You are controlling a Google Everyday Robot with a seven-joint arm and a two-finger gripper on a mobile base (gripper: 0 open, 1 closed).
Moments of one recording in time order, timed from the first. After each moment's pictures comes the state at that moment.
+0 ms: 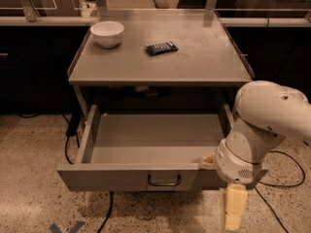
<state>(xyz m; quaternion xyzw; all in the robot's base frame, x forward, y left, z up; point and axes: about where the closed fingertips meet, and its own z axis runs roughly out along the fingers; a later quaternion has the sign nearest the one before) 0.347 -0.146 0.713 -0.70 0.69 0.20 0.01</state>
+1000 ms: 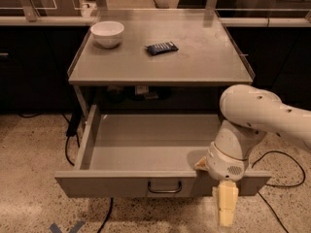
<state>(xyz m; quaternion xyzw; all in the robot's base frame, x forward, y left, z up) 0.354 -0.138 0.683 -0.70 0.67 0.23 -0.03</state>
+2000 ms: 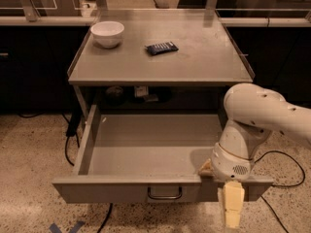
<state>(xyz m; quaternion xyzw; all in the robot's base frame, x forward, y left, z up) 0.342 -0.147 0.690 -0.69 0.68 0.26 -0.06</state>
